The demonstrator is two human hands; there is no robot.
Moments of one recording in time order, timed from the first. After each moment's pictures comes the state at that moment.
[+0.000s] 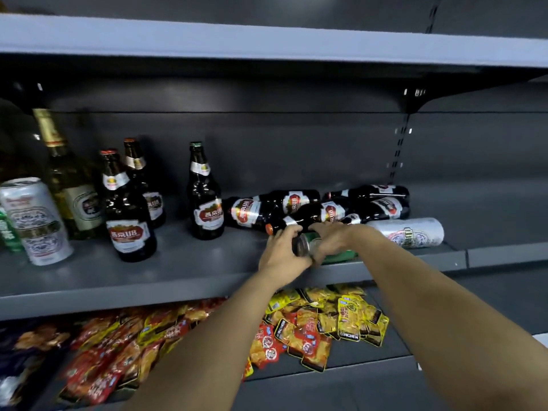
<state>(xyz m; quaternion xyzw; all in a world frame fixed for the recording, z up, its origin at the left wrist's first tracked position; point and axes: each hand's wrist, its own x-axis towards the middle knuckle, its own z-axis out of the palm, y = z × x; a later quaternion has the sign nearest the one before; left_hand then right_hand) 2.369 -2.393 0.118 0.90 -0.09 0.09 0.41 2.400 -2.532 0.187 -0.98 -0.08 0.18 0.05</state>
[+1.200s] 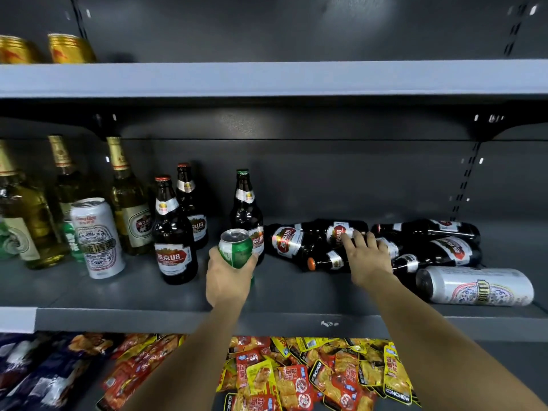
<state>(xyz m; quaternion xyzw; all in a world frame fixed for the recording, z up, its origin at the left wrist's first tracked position) 2.388 -2.261 0.115 0.78 0.27 0.30 0.48 2.461 -2.504 0.145 -0.98 -0.07 -0.09 -0.13</state>
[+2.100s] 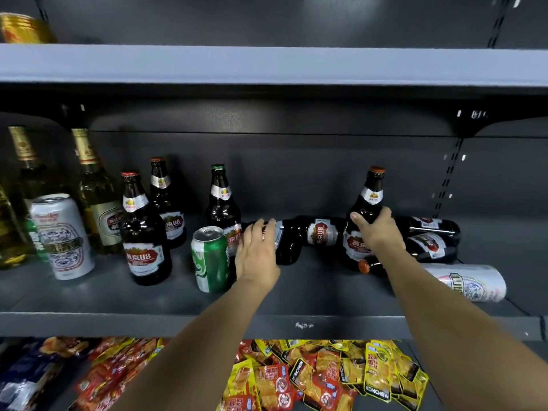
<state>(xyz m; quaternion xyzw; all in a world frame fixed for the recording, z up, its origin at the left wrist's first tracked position) 2.423 -2.336 0.140 0.96 0.04 0.24 0.11 2.493 -2.555 0.188 -0.89 0.10 -0.14 0.41</state>
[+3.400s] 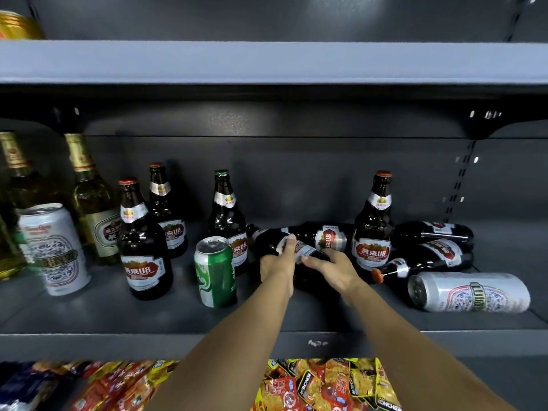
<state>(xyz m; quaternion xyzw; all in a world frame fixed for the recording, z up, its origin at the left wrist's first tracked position) 2.466 -2.362 0.134 0.59 0.29 0.08 0.75 2.469 -2.481 0.136 -0.82 -0.06 0.02 0.56</state>
